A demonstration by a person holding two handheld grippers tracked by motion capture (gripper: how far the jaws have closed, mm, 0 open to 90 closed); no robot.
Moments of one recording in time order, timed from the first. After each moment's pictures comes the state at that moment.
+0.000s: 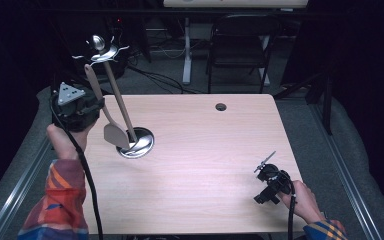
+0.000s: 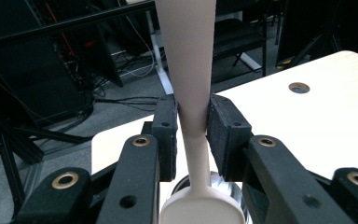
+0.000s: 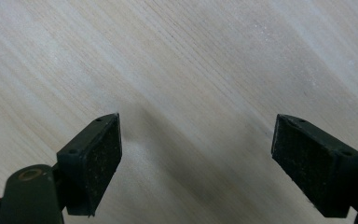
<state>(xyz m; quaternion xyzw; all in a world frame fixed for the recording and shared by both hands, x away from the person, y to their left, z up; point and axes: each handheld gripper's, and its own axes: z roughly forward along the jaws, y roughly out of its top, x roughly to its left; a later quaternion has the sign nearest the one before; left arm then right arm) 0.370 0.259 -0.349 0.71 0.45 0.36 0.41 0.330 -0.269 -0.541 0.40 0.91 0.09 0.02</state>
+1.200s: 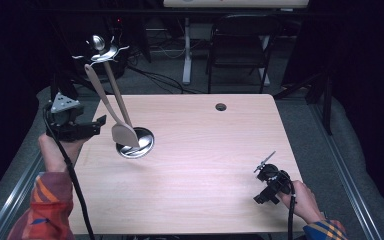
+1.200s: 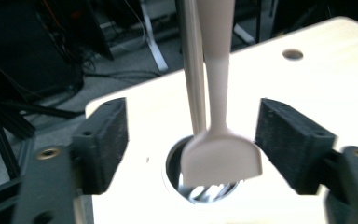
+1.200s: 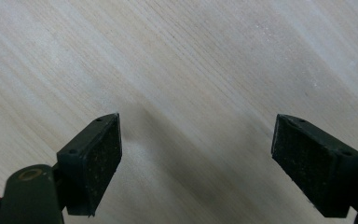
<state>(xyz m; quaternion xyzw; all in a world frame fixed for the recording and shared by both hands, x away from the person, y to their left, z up) 0.354 0.275 -0.365 0.74 0.47 0.31 0.37 0.330 -0.268 -0.540 0.40 0.91 0.09 0.02</state>
